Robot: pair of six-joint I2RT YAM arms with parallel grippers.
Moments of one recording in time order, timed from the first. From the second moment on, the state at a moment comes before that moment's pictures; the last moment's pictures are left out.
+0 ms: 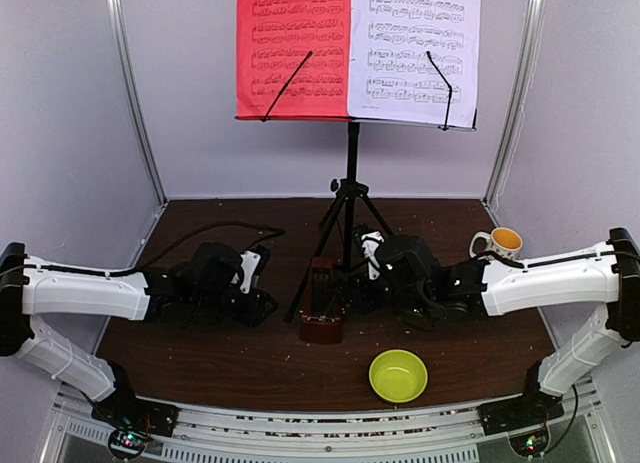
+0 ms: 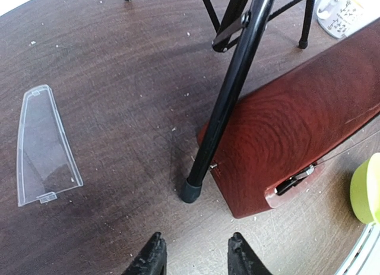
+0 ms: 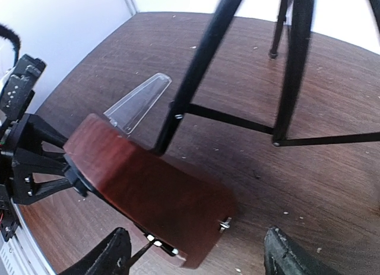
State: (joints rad) left arm -0.91 1.34 0.70 -0.08 -0.09 -0.39; right arm 1.07 1.48 0.92 -0.01 0.33 0.48
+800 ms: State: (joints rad) left arm -0.63 1.10 0.63 -0.14 -0.10 -0.43; right arm 0.83 1.07 0.75 -0.29 0.35 0.54
